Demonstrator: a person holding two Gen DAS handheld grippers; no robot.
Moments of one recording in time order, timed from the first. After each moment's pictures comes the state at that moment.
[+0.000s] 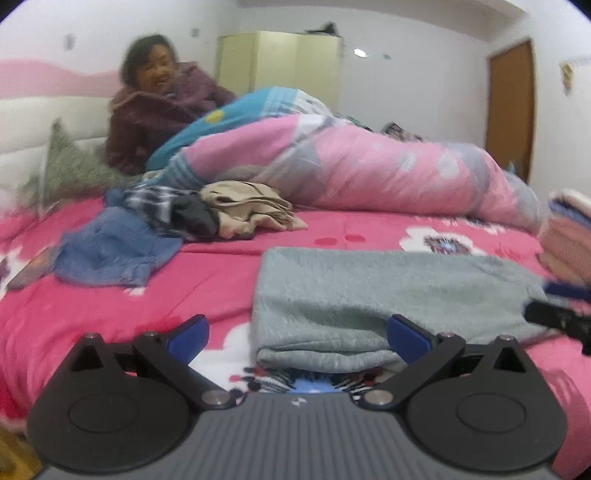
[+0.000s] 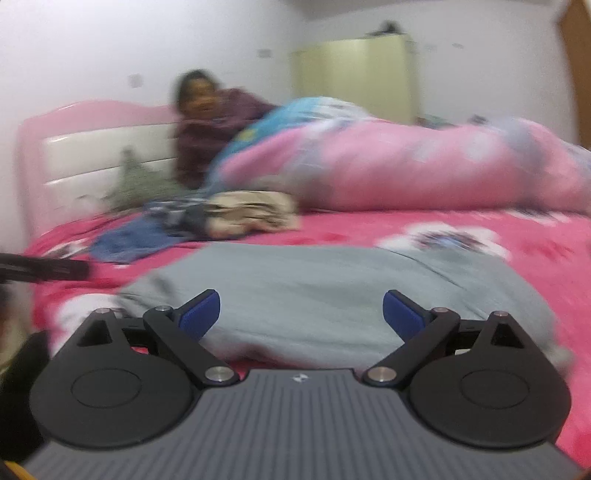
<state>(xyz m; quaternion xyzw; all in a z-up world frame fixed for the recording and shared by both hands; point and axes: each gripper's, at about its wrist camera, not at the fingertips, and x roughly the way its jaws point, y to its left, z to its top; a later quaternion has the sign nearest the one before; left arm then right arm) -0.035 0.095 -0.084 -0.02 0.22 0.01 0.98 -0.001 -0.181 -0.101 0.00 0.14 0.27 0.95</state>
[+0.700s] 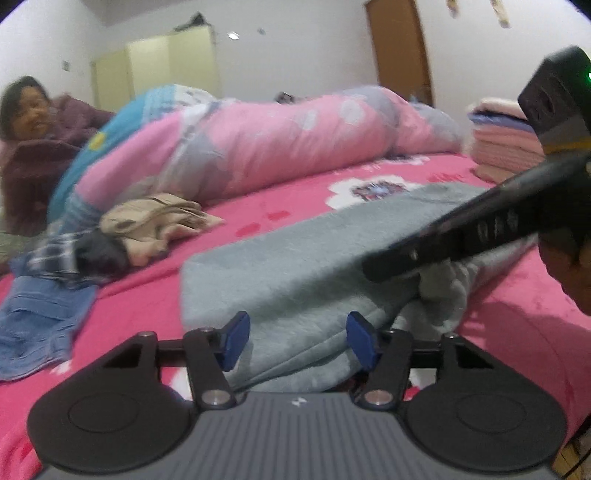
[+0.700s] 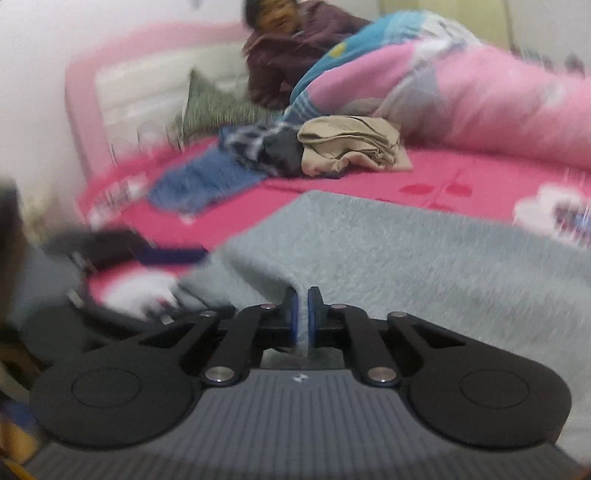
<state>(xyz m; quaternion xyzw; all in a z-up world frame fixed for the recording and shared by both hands) 0.027 0.080 -0.115 0.12 0.24 -0.15 0.95 0.079 -0.094 -0.097 0.03 0.29 0.37 0.88</state>
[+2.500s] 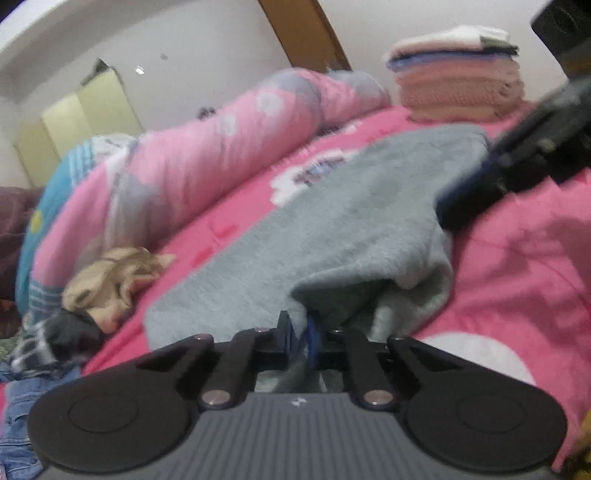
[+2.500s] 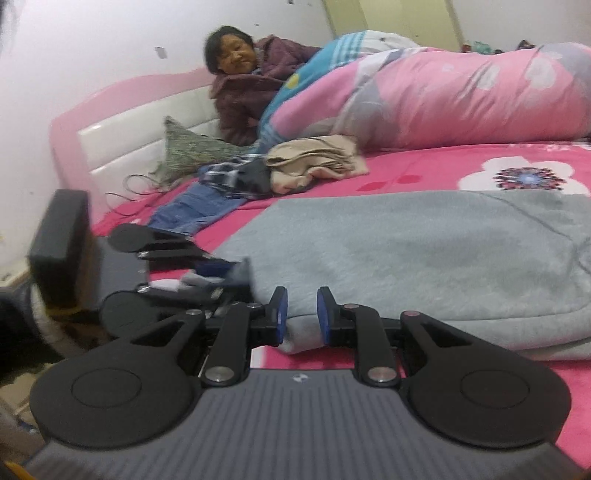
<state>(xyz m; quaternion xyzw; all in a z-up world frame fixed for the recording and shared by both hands) 0.036 0.060 -0.128 0.27 0.19 -0.21 0.92 0.023 -0.144 -0.108 0.07 0.25 0.34 0.90</state>
